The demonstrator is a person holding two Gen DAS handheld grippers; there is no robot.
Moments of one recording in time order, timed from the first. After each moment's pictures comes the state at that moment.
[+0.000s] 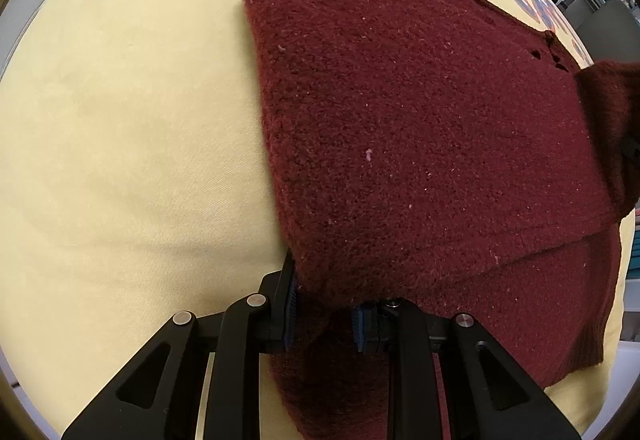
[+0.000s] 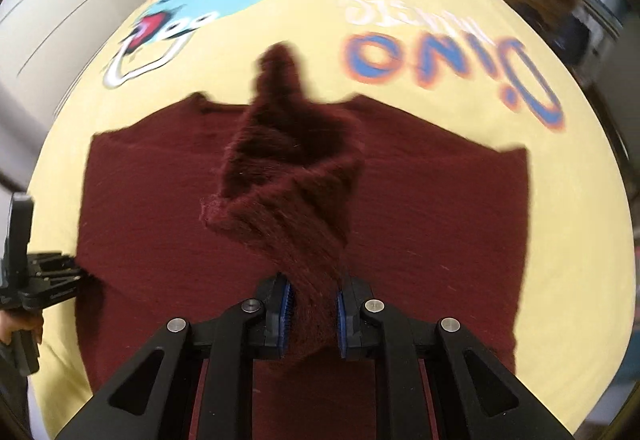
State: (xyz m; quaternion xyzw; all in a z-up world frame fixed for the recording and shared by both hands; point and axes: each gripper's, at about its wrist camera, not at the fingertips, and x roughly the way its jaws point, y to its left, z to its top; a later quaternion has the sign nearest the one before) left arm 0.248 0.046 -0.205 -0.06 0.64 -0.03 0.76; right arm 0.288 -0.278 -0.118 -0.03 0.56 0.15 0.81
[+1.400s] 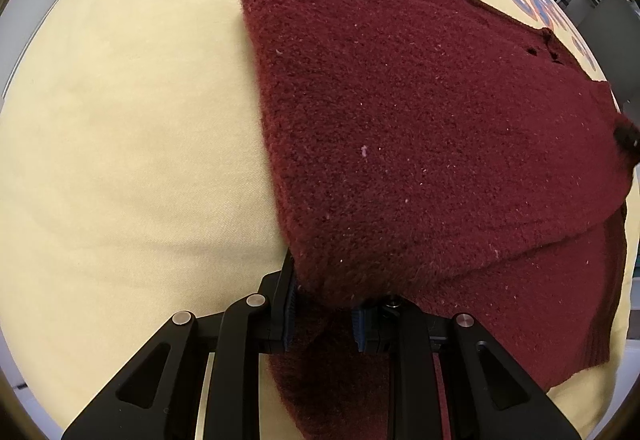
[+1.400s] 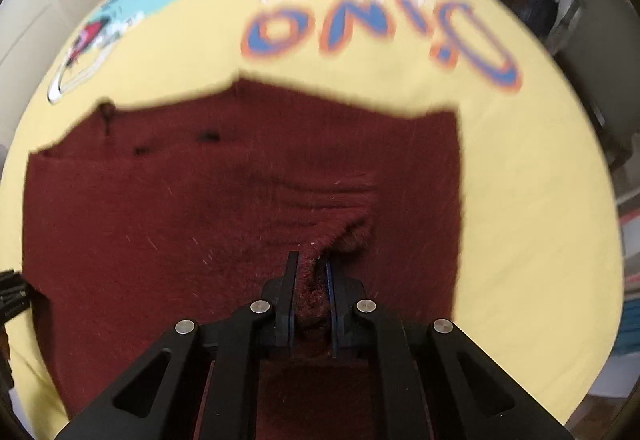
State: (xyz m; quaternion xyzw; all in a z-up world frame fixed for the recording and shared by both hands) left arm 0.227 0.026 -0.193 -0.05 0.63 -0.02 0.77; right arm 0.309 -0.316 -0.121 -0.05 0.56 0.09 0.82
